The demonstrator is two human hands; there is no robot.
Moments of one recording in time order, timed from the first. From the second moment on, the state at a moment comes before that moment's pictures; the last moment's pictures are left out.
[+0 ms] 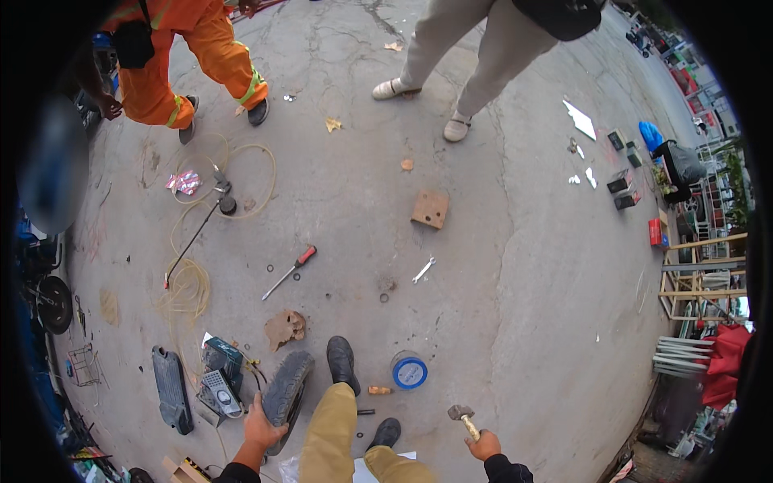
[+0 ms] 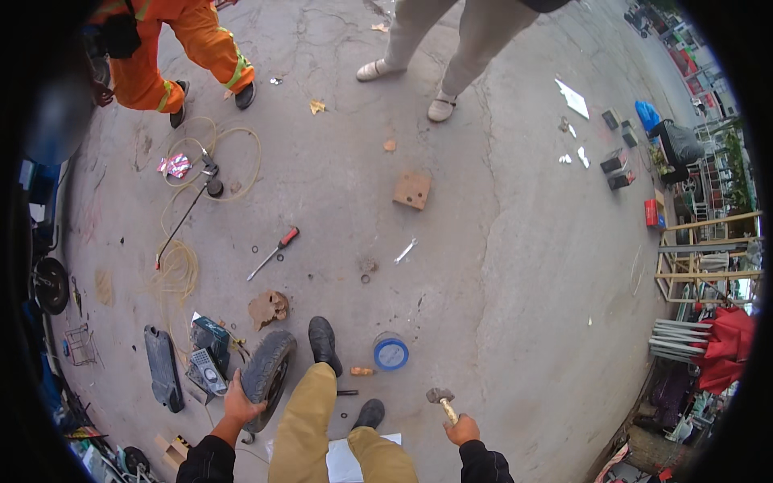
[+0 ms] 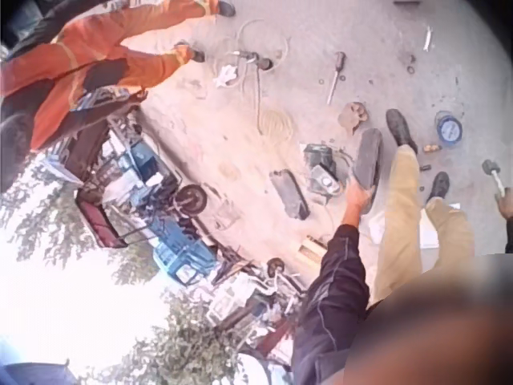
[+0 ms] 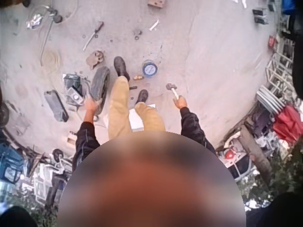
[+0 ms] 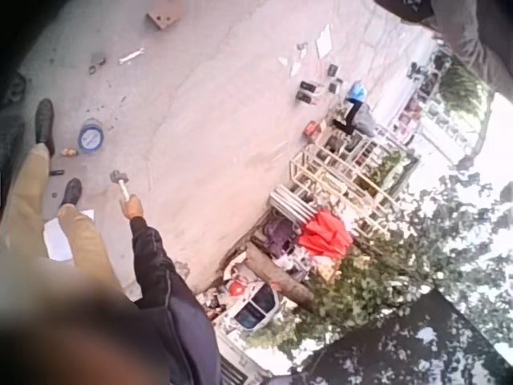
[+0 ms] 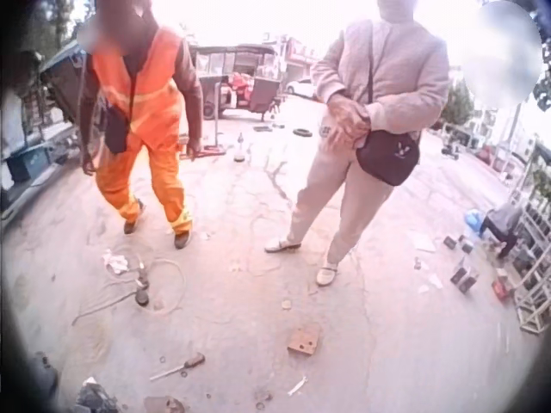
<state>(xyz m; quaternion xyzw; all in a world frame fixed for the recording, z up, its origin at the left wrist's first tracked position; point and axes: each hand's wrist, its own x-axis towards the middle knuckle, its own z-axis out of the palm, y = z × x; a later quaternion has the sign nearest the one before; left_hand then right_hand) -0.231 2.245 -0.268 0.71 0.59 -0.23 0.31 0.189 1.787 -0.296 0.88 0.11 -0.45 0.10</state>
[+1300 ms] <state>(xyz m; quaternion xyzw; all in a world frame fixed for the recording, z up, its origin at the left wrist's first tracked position) 0.212 2.935 -0.081 0.64 0.62 0.02 0.44 0.809 2.855 -0.106 0.87 0.25 -0.42 -0.01</state>
